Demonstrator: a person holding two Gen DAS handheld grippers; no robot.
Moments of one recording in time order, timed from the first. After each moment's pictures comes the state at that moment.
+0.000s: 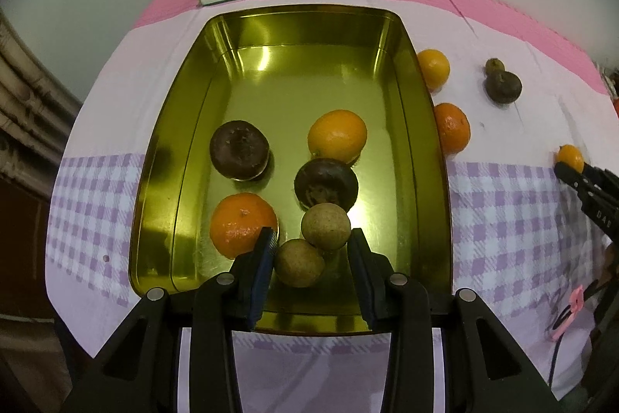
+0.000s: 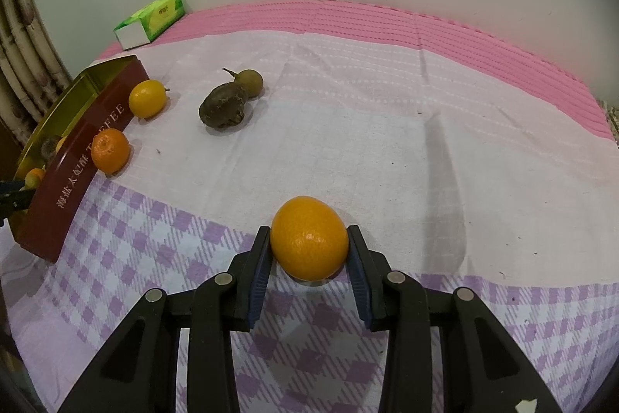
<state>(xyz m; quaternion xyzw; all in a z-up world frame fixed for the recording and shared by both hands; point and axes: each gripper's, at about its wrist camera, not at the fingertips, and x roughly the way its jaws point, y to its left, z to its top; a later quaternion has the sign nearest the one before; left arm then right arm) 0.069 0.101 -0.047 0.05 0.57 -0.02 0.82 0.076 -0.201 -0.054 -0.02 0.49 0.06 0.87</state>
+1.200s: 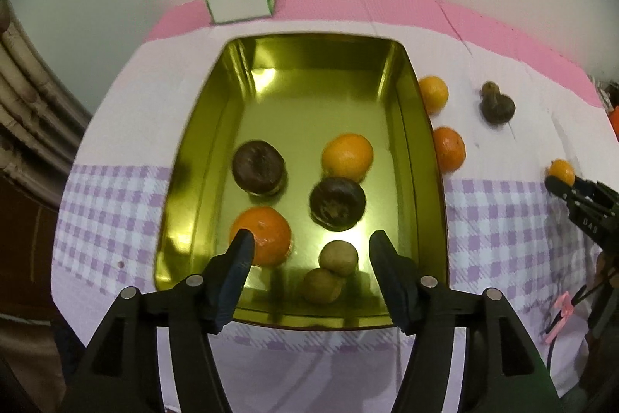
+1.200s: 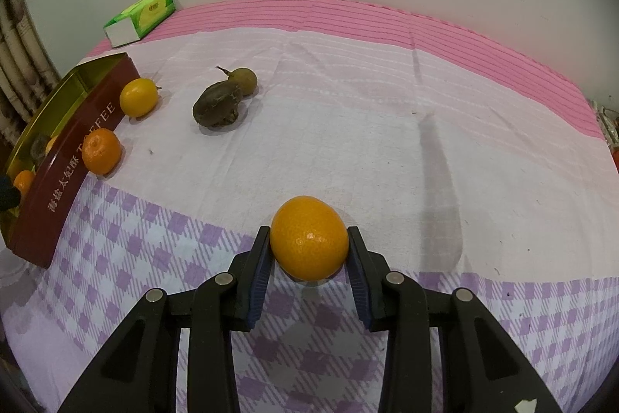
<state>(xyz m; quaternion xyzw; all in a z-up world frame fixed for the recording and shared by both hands) 0.061 0.112 -0.016 0.04 0.53 -0.02 0.85 0.075 -0.194 -0.053 -0.03 0.49 0.03 0.87</state>
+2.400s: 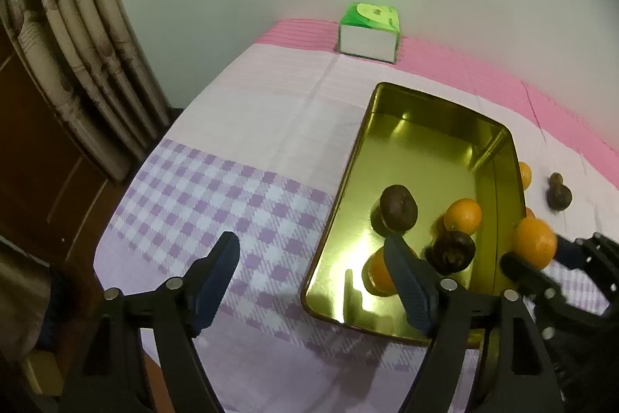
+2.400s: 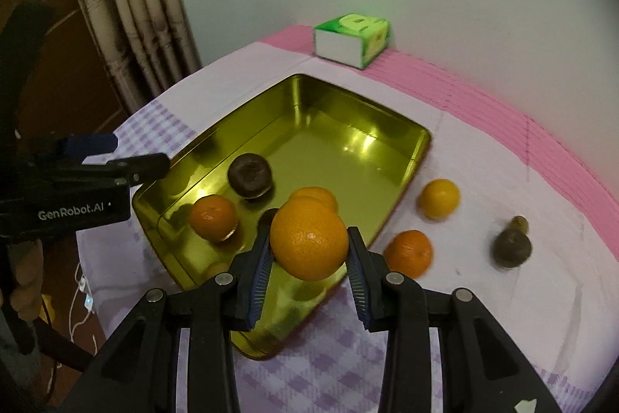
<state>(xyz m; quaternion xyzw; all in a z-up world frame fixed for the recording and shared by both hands) 0.049 0.198 0.008 -0.04 0.48 0.11 0.87 0.065 0.029 0.007 -0.12 0.44 0.25 0.85</state>
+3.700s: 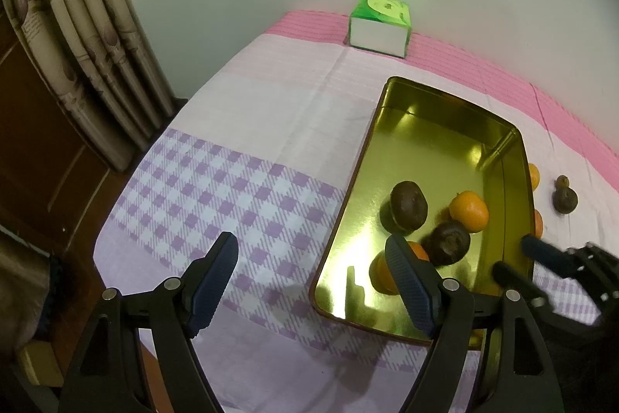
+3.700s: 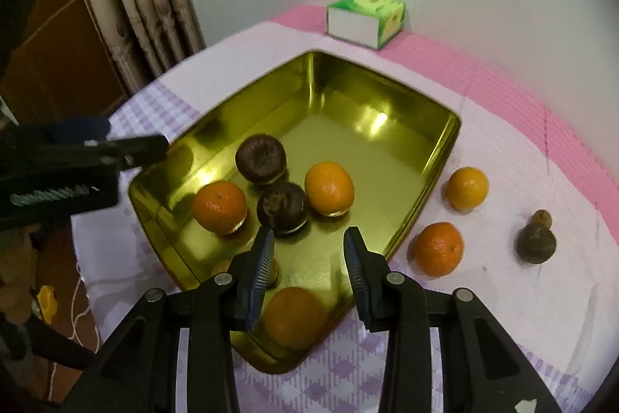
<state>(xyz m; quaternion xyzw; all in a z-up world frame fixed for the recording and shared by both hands) 0.048 0.201 -0.001 -0.05 0.48 0.12 0.87 0.069 0.038 -0.008 -0.11 0.46 0.26 0.84</state>
